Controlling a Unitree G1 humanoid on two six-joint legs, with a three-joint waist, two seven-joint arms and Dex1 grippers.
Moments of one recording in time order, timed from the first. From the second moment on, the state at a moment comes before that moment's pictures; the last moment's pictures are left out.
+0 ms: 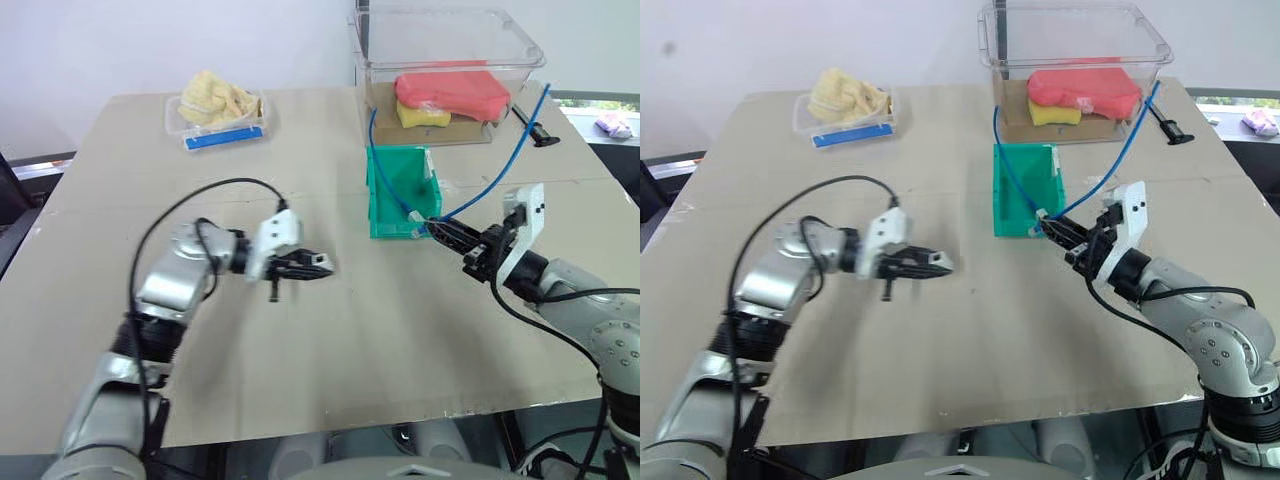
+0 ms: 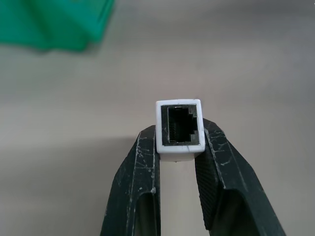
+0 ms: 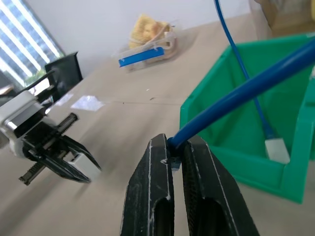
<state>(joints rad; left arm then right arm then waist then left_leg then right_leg) -0.56 0.63 -0.21 0.07 -0.21 0.34 -1.29 -0.24 -0.63 -0.07 -0.53 1.04 0.78 0.27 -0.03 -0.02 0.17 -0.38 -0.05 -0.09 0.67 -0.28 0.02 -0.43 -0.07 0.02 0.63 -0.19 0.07</state>
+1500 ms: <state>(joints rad) -0.74 0.45 -0.51 0.20 0.07 0.28 -1.18 -0.67 -0.69 0.42 -0.19 0.28 0.60 1.06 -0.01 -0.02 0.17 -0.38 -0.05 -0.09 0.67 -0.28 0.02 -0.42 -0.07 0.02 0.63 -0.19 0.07</state>
